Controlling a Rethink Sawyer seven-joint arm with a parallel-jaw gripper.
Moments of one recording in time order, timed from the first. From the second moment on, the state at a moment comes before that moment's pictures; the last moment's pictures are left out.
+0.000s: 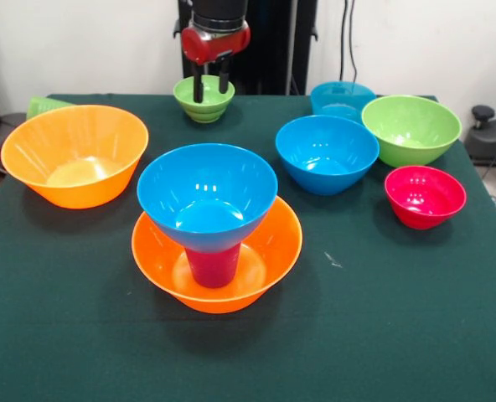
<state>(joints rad) -0.53 -0.73 0.13 2.11 -0.78 0.21 1.27</state>
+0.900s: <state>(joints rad) -0.50 -0.64 0.12 2.11 -0.81 0.21 1.27</state>
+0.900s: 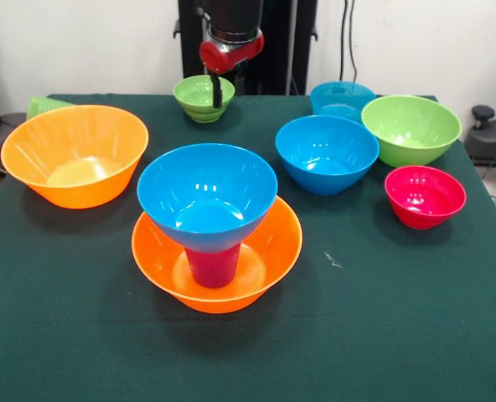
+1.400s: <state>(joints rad) -0.54 -0.66 0.14 2.12 -0.81 0.26 1.27</state>
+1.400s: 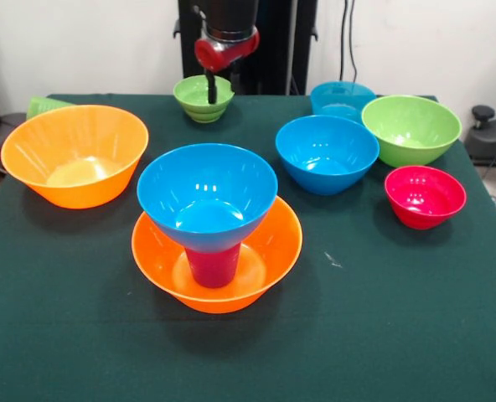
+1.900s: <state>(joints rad) -0.76 -0.83 0.31 2.19 -0.81 0.50 1.21</state>
